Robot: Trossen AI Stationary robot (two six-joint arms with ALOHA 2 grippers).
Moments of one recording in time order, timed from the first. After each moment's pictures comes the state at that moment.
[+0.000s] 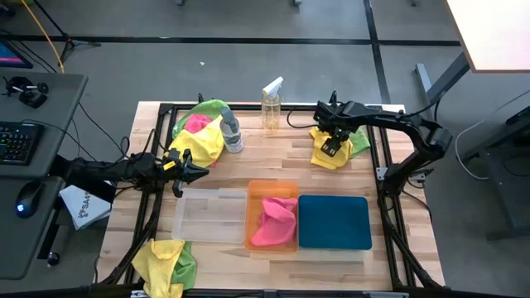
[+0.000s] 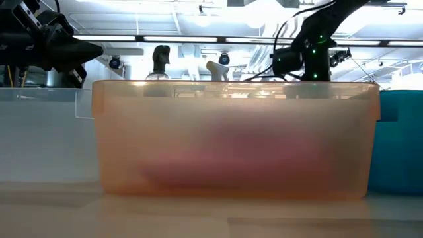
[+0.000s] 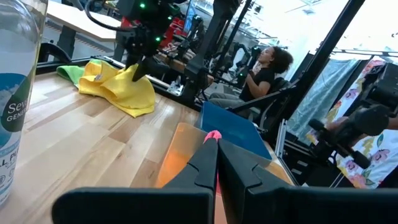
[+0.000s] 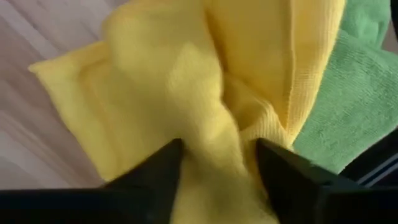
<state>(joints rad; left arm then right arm) -0.06 0.02 0.01 0.02 -0.10 -0.42 -0.59 1.56 1.05 -1.02 0.18 0.02</state>
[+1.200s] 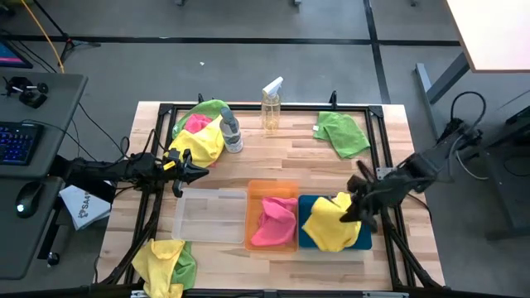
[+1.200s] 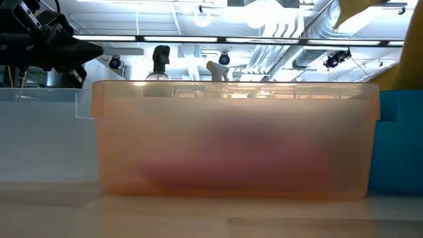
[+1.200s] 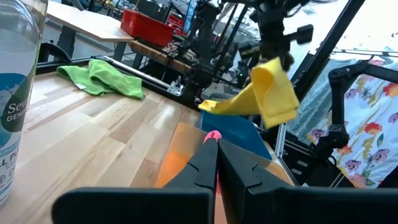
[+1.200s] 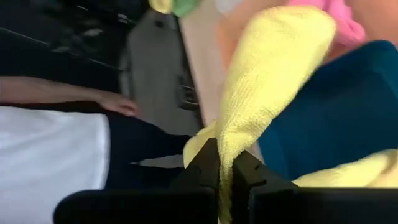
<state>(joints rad) -0.06 0.02 0.01 0.02 -0.10 -0.42 0.62 0.99 1.05 -0.73 0.07 1.07</state>
